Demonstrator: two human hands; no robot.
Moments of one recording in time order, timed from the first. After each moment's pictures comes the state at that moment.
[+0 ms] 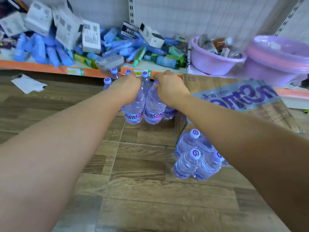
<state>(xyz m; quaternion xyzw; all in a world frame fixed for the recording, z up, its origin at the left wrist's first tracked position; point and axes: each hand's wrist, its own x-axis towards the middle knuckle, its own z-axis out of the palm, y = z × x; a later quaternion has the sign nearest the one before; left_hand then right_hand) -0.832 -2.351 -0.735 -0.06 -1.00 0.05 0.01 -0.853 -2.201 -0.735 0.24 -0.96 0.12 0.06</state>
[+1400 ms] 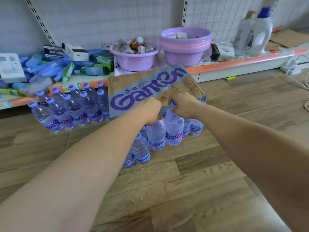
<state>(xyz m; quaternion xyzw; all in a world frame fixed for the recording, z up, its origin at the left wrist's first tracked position) -0.758 -2.026 -0.738 -0.25 -0.96 0.03 -0.11 -0.747 -1.875 -0.749 0.08 -0.99 0.14 -0.04</state>
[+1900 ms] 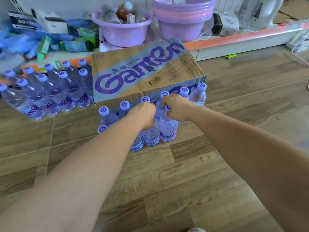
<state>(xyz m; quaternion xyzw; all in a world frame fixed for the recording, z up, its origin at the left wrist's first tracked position) -0.759 -2.018 -0.820 -0.24 -0.96 0.02 -0.16 -0.749 -1.872 -0.820 0.08 -0.98 0.12 -0.14</state>
